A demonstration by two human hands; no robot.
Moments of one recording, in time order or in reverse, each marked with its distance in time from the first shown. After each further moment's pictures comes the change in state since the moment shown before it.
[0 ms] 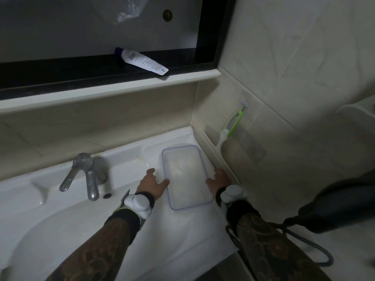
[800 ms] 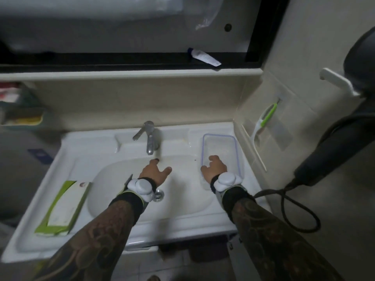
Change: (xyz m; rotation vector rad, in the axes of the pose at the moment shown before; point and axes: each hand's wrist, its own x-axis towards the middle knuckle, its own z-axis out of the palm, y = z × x) left_hand -0.152 -0.070 -0.060 -0.047 0.247 -0.196; right_hand -0.126 -0.040 0.052 -0.108 -0.164 -0.359
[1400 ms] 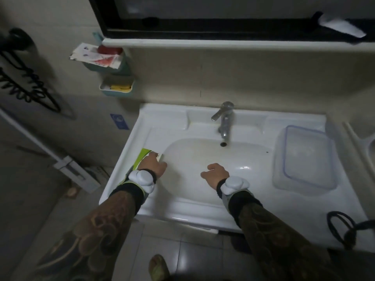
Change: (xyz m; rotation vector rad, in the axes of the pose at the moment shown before) left_hand 0.005 -0.184 -0.133 0.057 0.184 -0.251; right_hand -0.042 -0.085 0.204 -0.066 -0.430 0.010
